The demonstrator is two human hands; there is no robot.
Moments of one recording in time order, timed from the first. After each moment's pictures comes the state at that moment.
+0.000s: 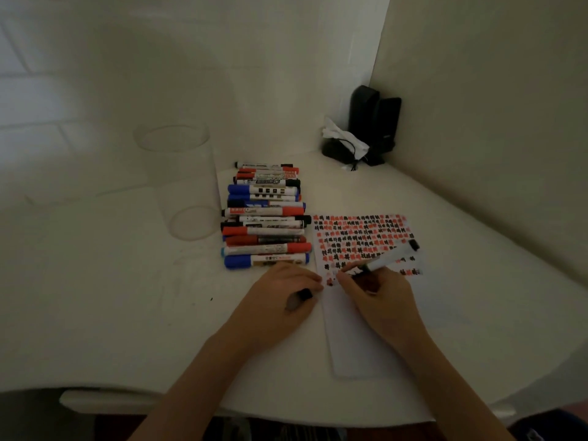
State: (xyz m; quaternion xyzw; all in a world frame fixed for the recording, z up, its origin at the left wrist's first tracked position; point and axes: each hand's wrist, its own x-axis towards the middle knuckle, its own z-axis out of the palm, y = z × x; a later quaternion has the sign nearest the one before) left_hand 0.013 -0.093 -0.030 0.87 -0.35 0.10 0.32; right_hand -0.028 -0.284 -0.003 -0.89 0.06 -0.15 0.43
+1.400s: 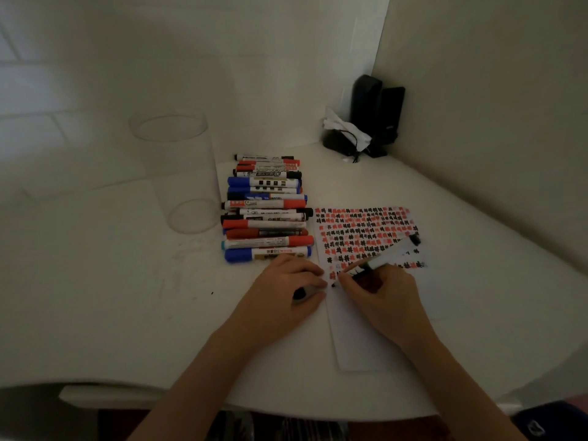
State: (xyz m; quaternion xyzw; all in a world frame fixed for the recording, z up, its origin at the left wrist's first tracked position) left_hand 0.013 -0.096 -0.031 0.88 -0.35 0.10 0.31; right_hand -0.033 -0.283 0.000 -0.90 0.03 -0.17 0.41
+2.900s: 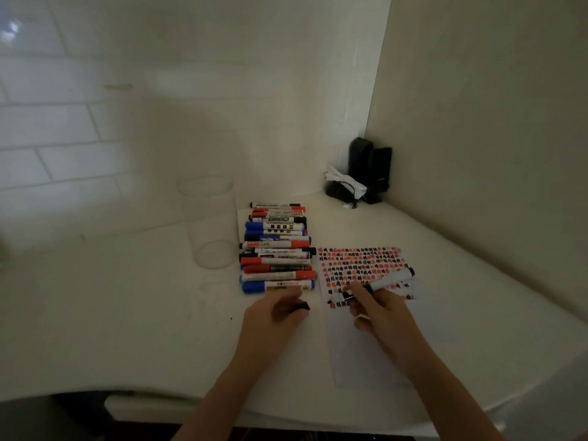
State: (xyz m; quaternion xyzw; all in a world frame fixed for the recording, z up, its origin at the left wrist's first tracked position) left_hand -0.021 -0.084 -0.010 0.83 -0.10 0.06 0.54; right_hand -0.044 -0.280 0.024 -0.68 0.11 -0.02 0.73
